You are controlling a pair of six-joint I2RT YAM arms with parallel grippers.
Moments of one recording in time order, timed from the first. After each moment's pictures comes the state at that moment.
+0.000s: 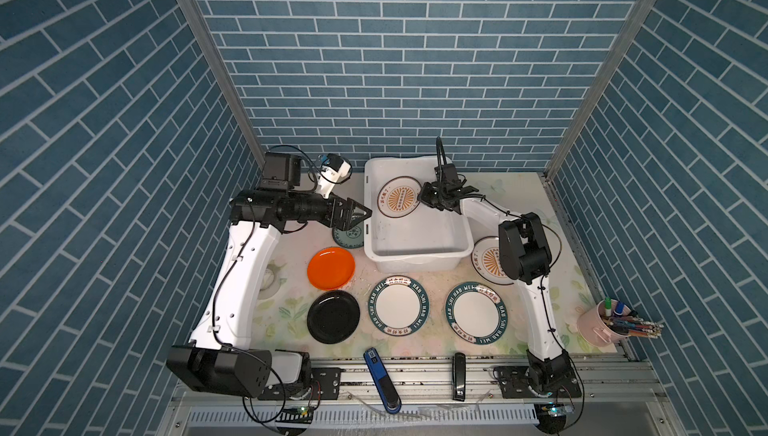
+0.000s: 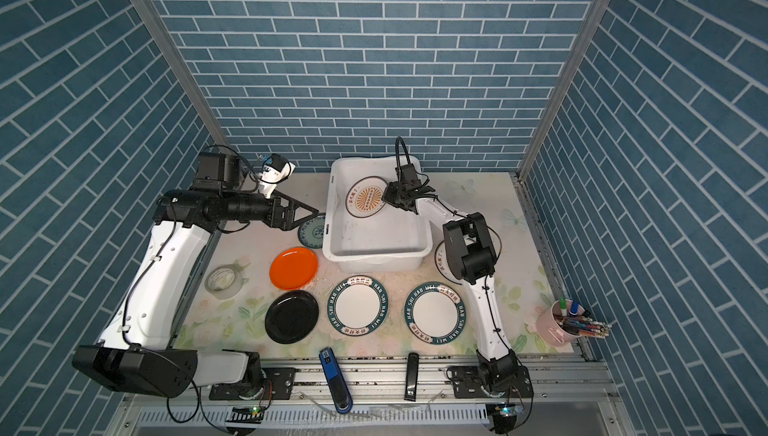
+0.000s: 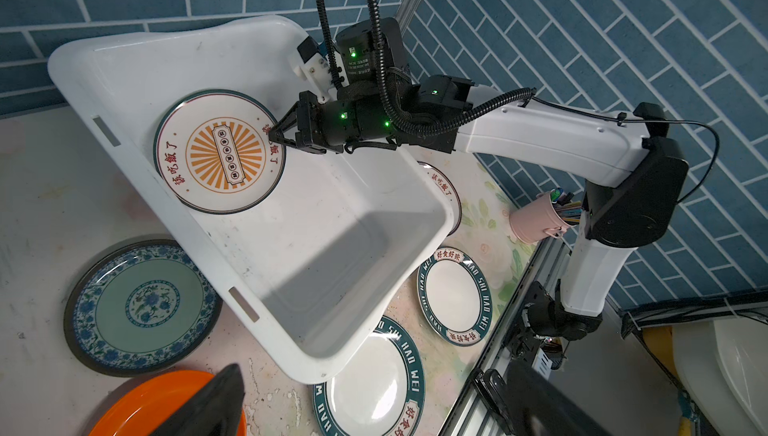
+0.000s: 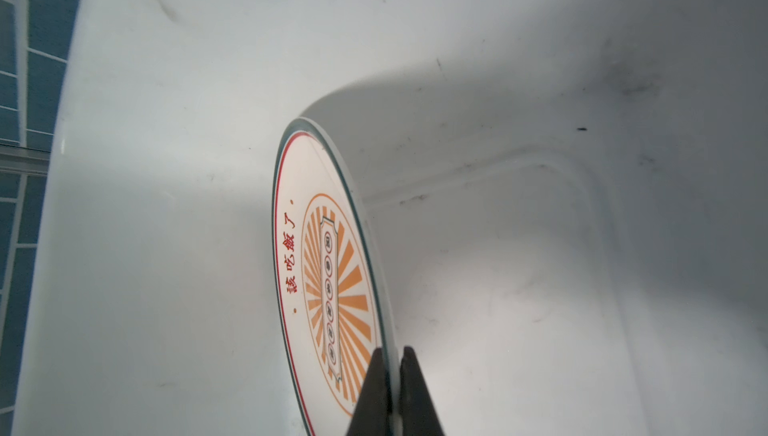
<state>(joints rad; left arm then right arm) -0.12 1.35 1.62 -1.09 0.78 0.13 0.49 2.34 1.91 -0.27 -0.23 0.76</state>
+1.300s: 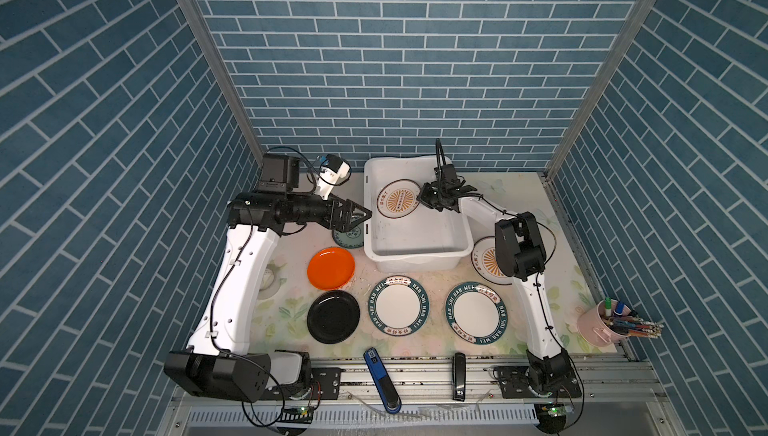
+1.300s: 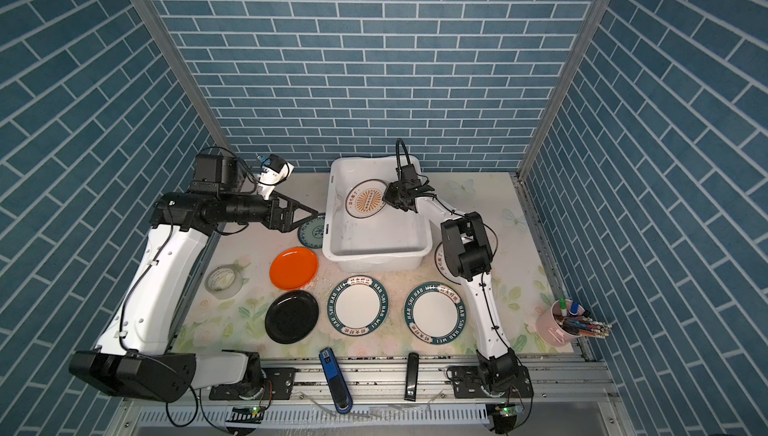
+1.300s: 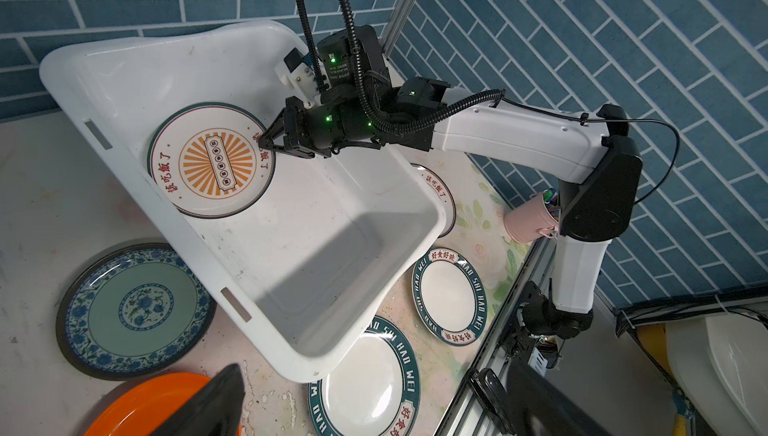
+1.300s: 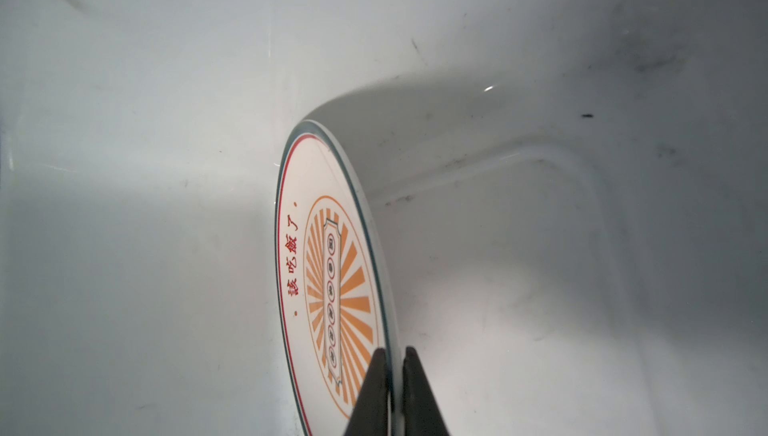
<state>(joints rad) -0.12 1.33 1.61 -1.08 0.79 0.12 0.48 2.41 1.97 -0.31 -0.27 0.78</state>
